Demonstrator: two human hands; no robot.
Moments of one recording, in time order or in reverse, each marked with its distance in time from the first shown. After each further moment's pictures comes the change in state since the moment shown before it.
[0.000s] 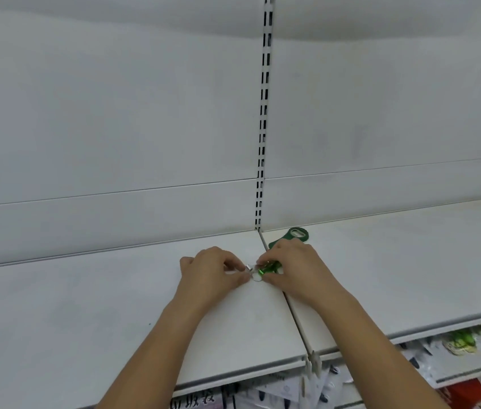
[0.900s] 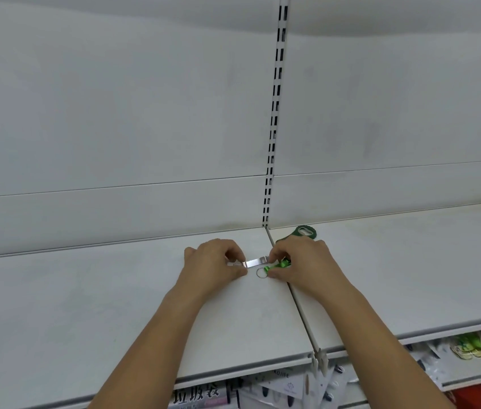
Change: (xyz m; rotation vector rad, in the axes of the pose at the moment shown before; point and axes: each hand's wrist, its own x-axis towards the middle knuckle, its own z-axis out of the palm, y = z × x) left_hand 0.006 -0.008 -0.010 -0.002 -0.038 0.003; right_hand 0.004 -0.003 -0.004 0.055 0.026 0.088
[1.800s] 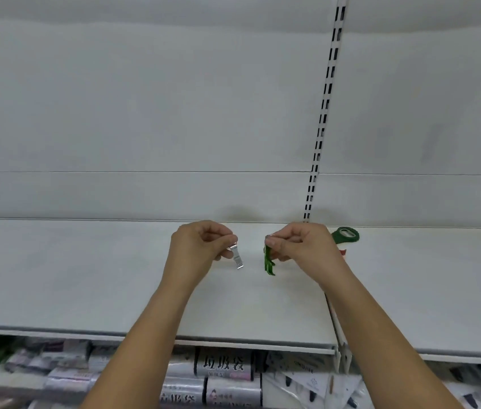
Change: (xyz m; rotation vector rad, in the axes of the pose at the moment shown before) left_hand -0.072 -0.016 -0.052 -0.603 0.408 -0.199; right_hand 0.000 -0.053 -0.002 1.004 -0.098 0.019
